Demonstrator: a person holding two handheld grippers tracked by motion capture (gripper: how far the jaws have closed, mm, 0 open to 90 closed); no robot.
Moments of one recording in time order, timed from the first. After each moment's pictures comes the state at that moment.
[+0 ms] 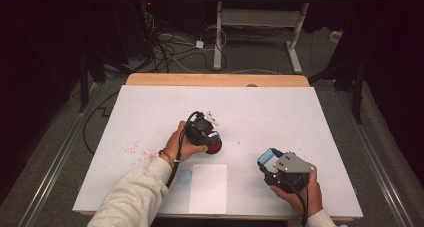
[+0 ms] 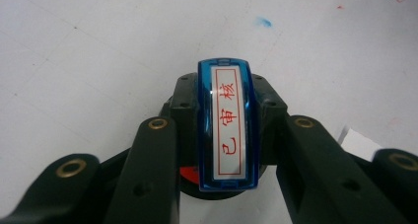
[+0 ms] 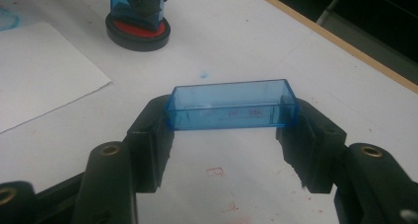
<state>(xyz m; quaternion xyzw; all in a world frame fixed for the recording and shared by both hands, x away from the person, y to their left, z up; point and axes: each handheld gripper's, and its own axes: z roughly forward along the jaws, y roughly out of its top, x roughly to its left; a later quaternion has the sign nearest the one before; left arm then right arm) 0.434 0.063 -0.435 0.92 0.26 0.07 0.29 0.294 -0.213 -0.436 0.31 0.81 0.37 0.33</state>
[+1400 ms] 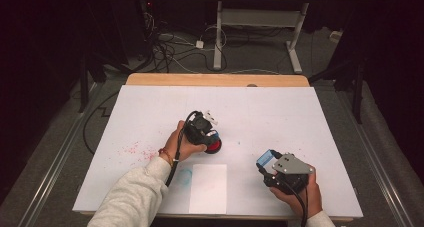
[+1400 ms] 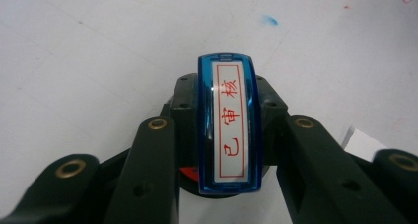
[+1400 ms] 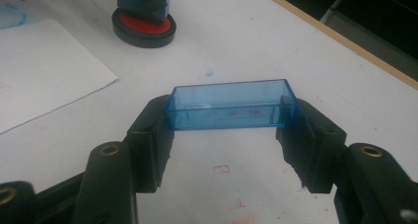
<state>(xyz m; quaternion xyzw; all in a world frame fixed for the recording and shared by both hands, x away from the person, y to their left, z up) 0.435 0.070 -0.423 0.91 0.26 0.07 0.30 0.292 -0.212 -0.436 0.31 0.82 0.37 0.32</state>
